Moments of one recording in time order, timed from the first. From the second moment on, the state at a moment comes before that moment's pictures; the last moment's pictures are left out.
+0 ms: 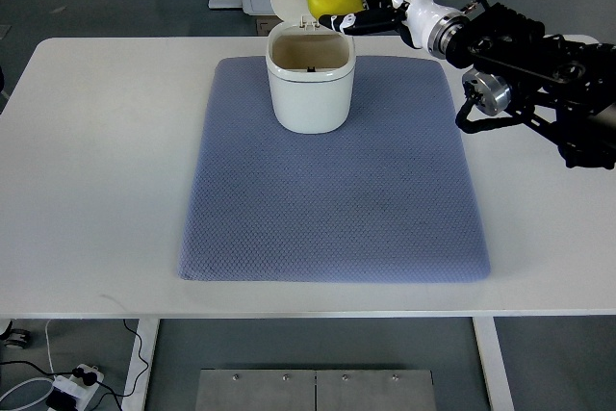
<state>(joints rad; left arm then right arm) -0.01 0.00 -0.10 -0.27 -0.02 0.20 -0.36 1.43 -0.18 -0.14 0.81 -0.09 -0.12 0.17</state>
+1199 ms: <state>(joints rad) -0.01 0.00 -0.10 -0.27 -0.02 0.20 -0.36 1.42 -0.10 -0.17 0.69 -0.10 -0.11 0.17</state>
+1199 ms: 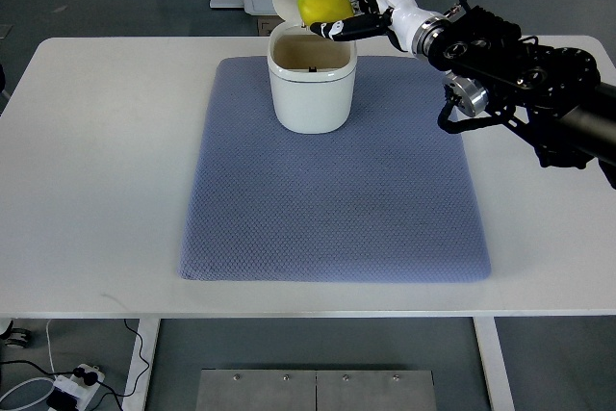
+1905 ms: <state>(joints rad) -0.01 0.00 -0.10 -0.27 -0.02 0.20 -0.36 1.42 -0.10 -0.17 0.69 -0.10 -0.11 0.18</state>
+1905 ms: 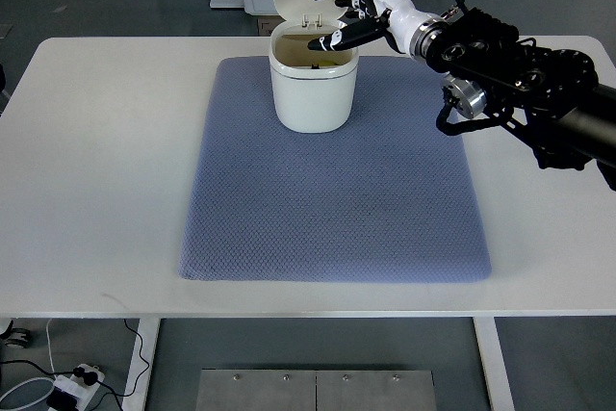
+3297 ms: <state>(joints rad) -0.01 0.00 -0.10 -0.27 -0.02 0.20 -0.36 1.17 -0.70 0.14 1.21 -0.08 -0.10 0.17</state>
